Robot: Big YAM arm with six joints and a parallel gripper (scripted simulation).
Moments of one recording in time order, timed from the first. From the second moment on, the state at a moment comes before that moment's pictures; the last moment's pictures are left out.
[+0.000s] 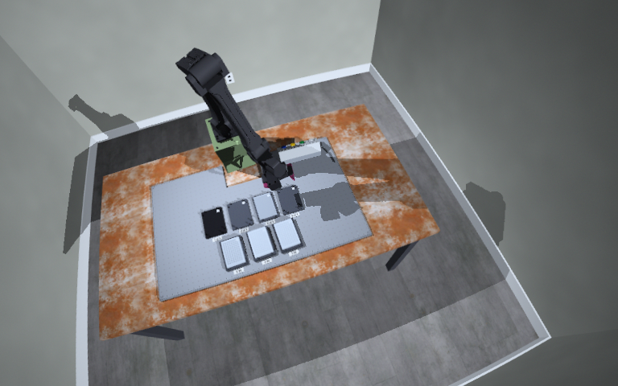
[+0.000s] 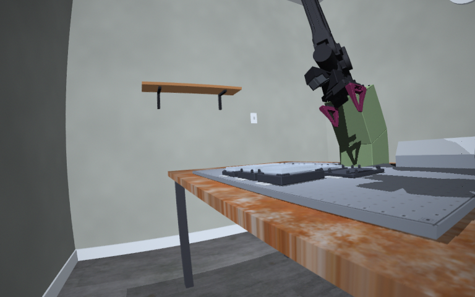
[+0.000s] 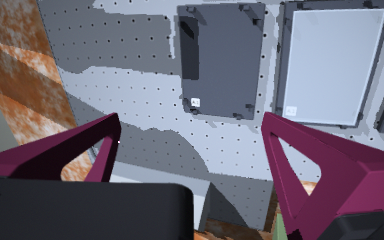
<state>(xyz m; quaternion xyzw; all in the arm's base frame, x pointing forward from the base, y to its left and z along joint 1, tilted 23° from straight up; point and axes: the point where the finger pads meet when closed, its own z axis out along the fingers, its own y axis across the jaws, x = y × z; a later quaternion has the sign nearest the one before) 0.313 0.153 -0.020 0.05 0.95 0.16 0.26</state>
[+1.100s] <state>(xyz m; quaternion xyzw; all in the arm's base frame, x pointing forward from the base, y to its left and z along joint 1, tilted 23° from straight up) 0.365 0.029 -0.071 0.05 0.97 0.03 0.22</state>
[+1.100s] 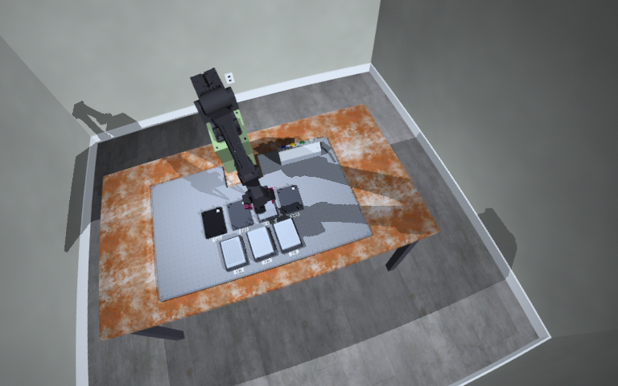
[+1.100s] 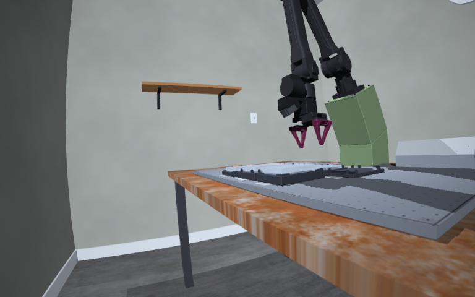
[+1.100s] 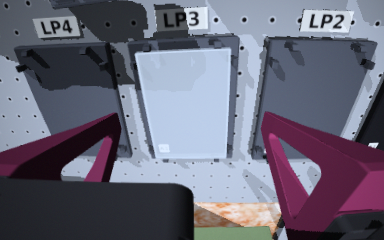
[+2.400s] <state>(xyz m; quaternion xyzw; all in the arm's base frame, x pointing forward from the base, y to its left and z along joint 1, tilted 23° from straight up) 0.370 -0.028 -0.097 0.04 0.98 0.00 0.21</state>
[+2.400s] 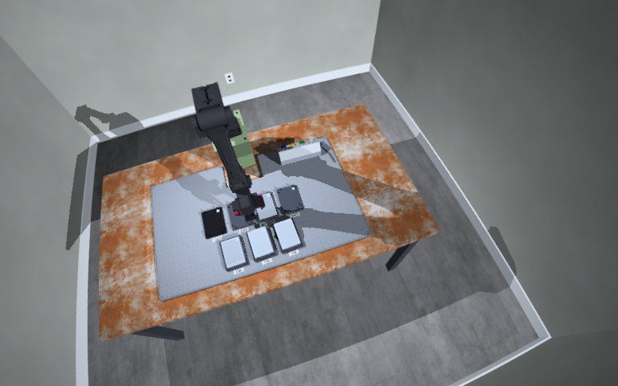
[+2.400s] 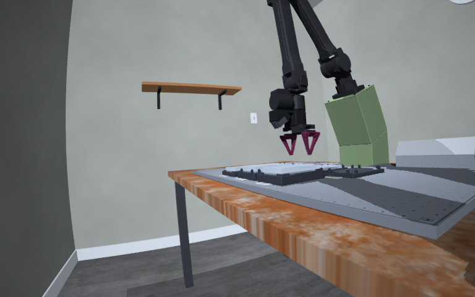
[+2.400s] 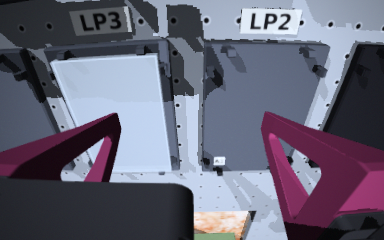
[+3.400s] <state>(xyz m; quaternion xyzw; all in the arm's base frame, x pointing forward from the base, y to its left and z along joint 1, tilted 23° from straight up) 0.368 -0.027 -0.099 0.04 0.98 0.00 0.21</state>
